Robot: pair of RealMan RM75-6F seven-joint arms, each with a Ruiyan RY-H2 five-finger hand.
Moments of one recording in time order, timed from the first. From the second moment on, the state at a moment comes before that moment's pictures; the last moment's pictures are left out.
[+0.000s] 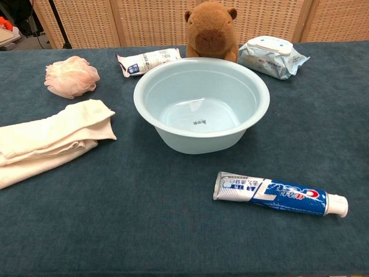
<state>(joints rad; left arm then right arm) -0.22 -1.23 -0.10 -1.70 1.44 1.42 0.26 0.20 -1.19 0.07 -1.76 -1.42 1.34 -0.10</state>
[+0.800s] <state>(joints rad) -0.38 -1.18 -0.09 -1.81 1.01 1.05 0.44 0.20 -1.18 0.08 -1.75 -1.45 1.36 -0.01</state>
